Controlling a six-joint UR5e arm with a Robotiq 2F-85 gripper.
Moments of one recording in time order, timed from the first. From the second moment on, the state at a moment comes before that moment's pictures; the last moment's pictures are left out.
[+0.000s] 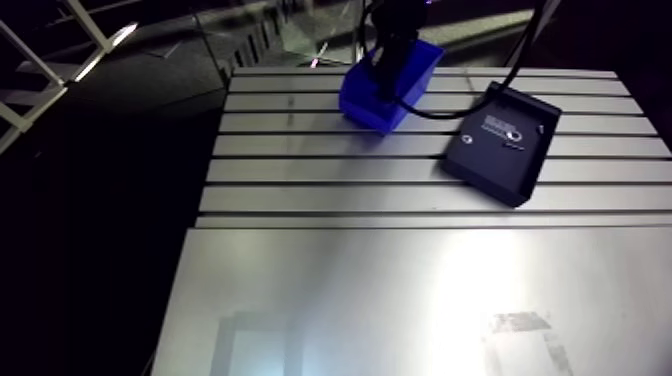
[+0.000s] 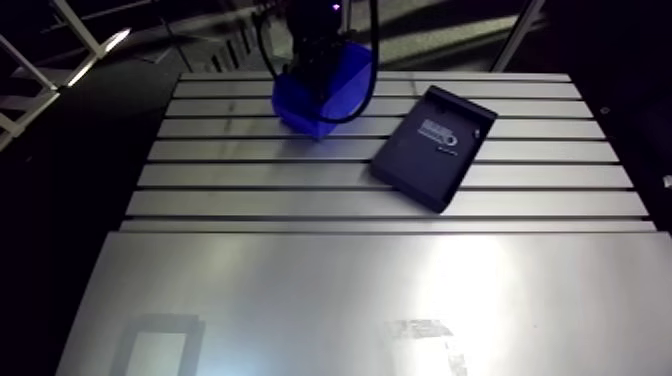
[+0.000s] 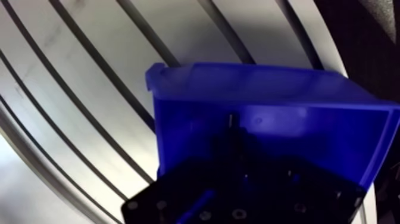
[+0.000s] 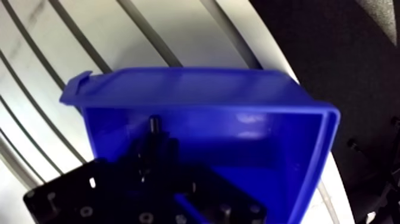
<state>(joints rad) -0.03 -0.97 1.58 -2.06 -1.59 -2.54</state>
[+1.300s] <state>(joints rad) -0.03 -1.10 1.34 -1.68 -1.59 -2.33</state>
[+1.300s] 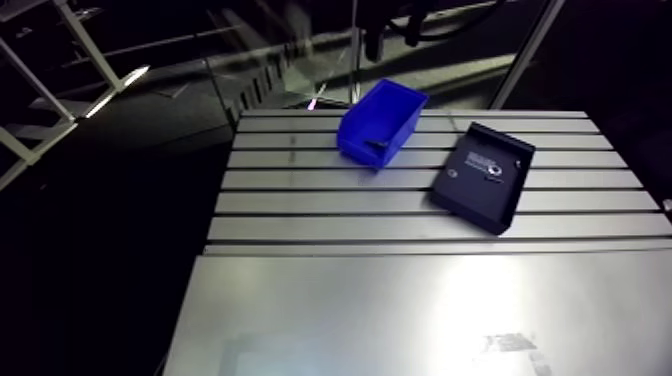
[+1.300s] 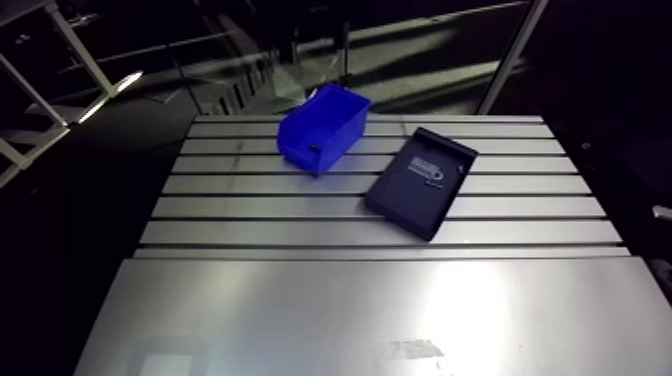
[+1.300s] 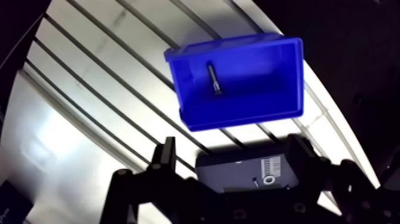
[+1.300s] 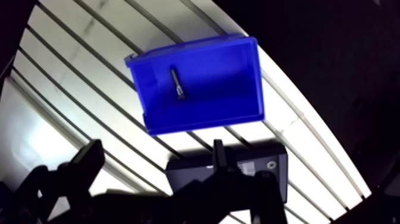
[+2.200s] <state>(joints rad) -0.09 -1.27 1.18 -1.38 -1.64 -1.56</state>
